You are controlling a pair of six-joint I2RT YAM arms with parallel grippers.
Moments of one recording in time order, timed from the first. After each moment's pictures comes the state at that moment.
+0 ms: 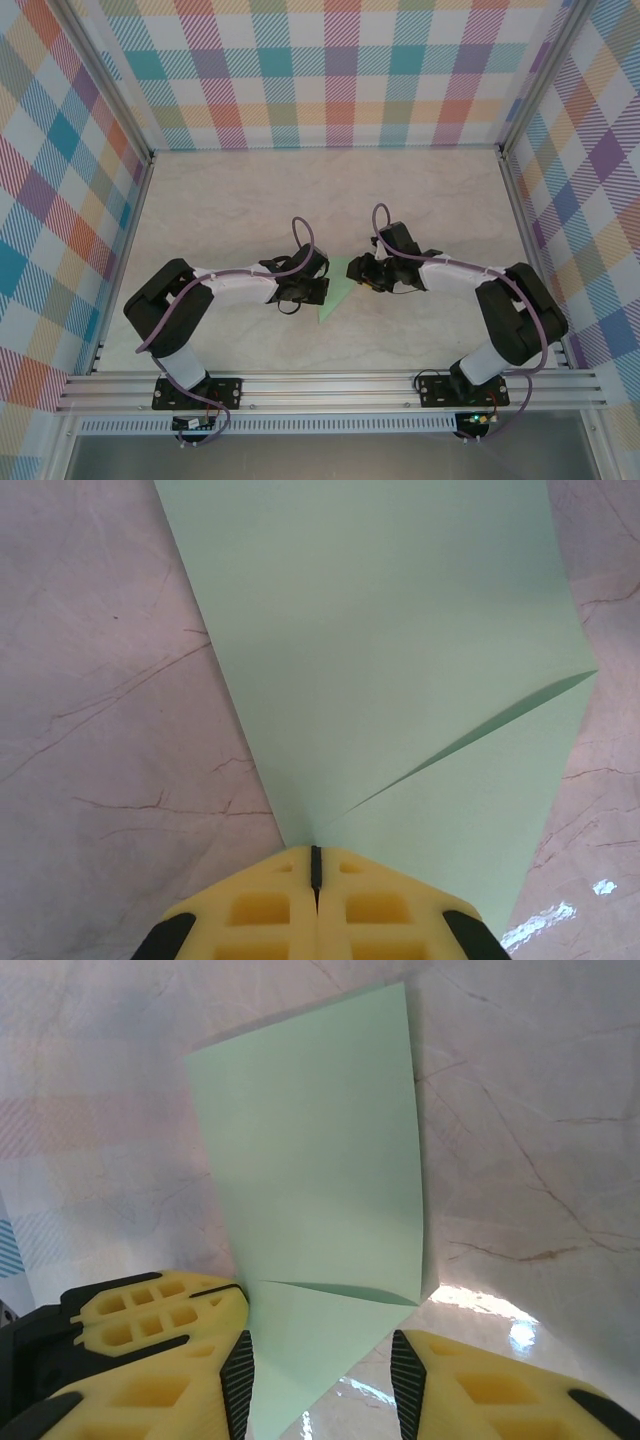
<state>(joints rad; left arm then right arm) -0.82 1.69 0.87 -0.24 0.02 -0.58 0.54 1.55 0.73 -0.14 -0.46 0.84</state>
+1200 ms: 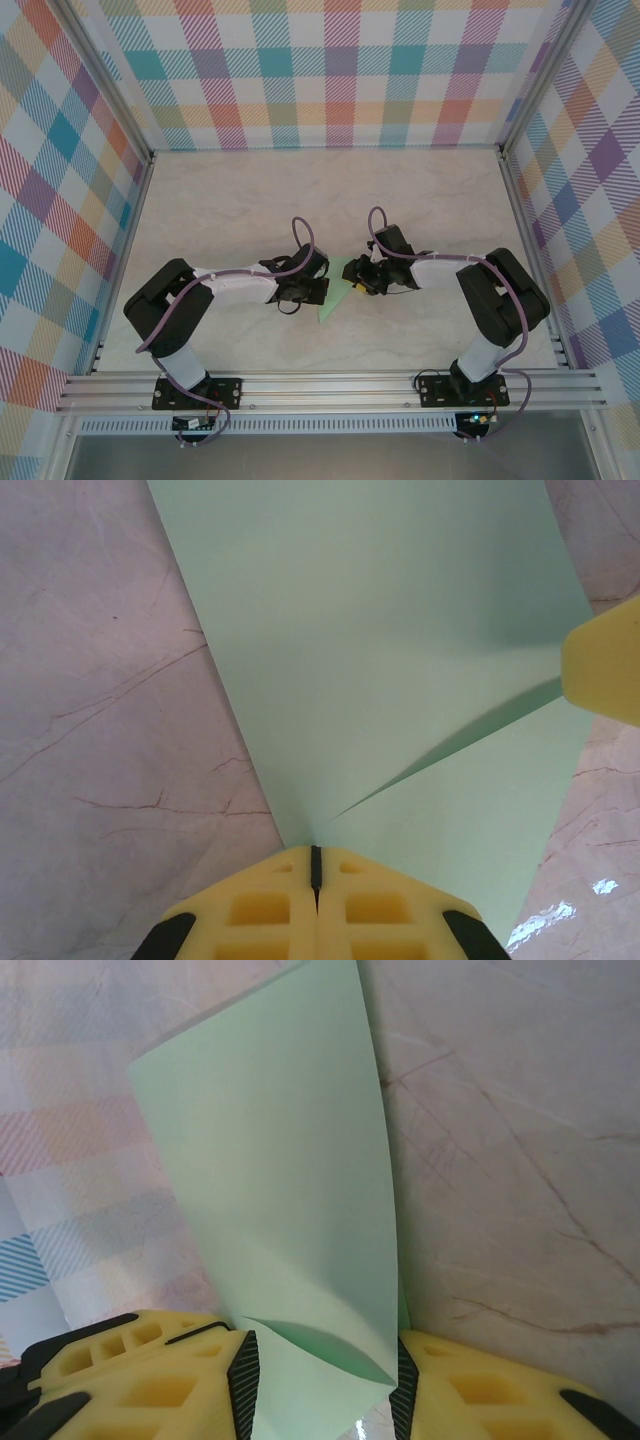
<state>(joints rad) -0.82 1.69 0.87 -0.24 0.02 -0.58 0.54 1.67 0.73 -0.02 -0.52 0.94</state>
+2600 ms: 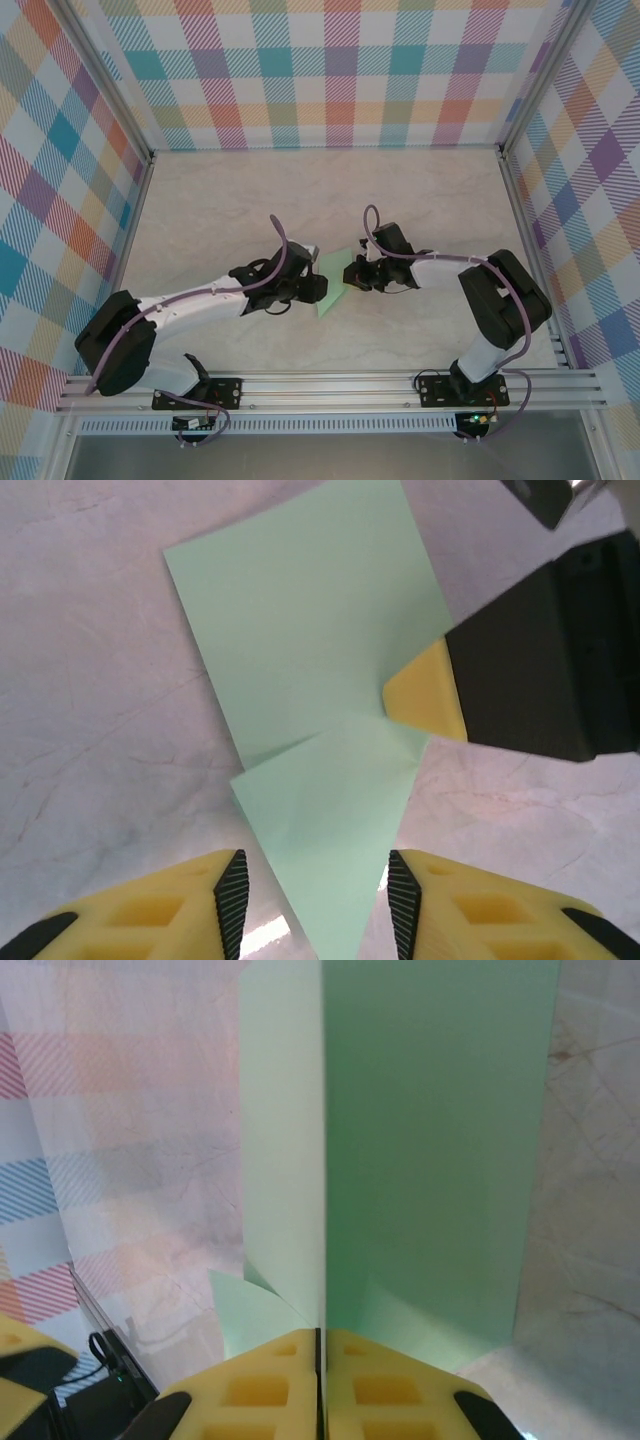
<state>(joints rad) -0.87 1.39 0.78 -0.27 -0.01 -0.58 0.55 1.65 0.74 -0.03 -0.59 0.82</state>
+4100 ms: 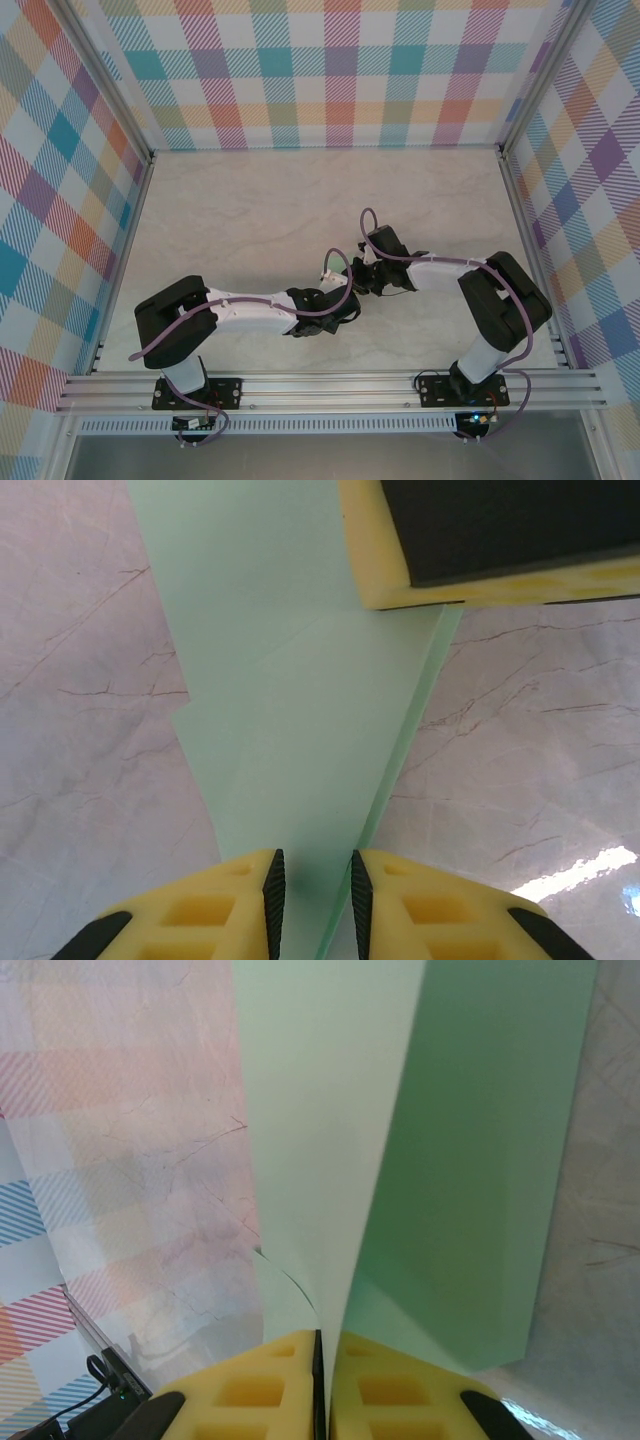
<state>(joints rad) -1.16 1.69 0.91 -0.40 -0.44 -0.63 0.60 1.65 0.75 -0.06 -0.54 0.90</state>
